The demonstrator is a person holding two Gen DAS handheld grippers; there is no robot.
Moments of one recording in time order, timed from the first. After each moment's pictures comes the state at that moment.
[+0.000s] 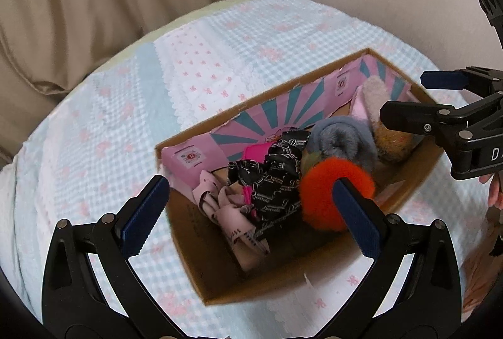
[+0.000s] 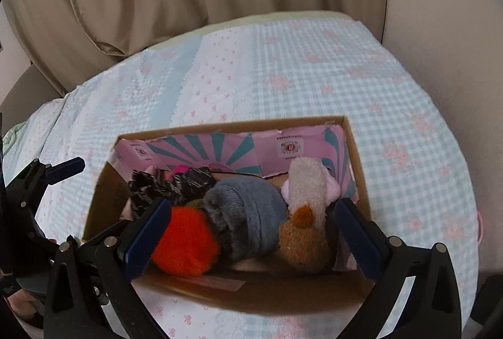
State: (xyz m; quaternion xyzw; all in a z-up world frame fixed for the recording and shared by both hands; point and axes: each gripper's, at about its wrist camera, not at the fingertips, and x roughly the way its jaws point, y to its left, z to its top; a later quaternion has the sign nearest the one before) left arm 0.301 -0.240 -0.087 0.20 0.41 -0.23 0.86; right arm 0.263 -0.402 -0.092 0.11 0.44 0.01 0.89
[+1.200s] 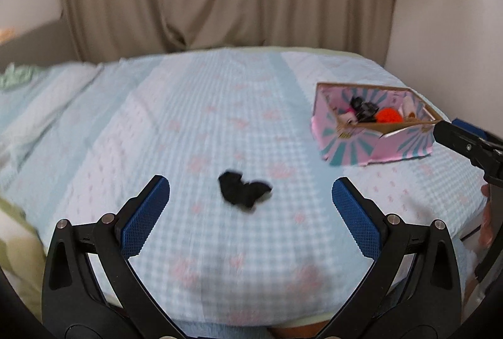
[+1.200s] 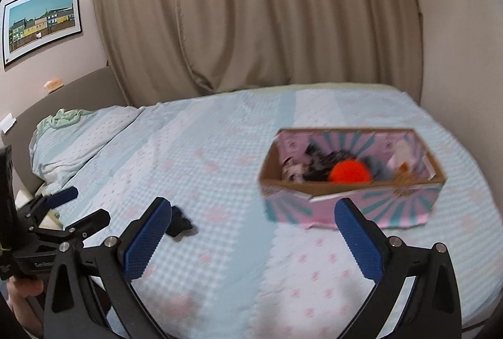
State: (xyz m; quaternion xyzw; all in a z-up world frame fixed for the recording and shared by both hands) left arm 0.073 0.049 -0.063 0.02 0.31 -0.07 0.95; right arm 0.069 -0.204 -0.060 0.07 0.27 0.10 0.95
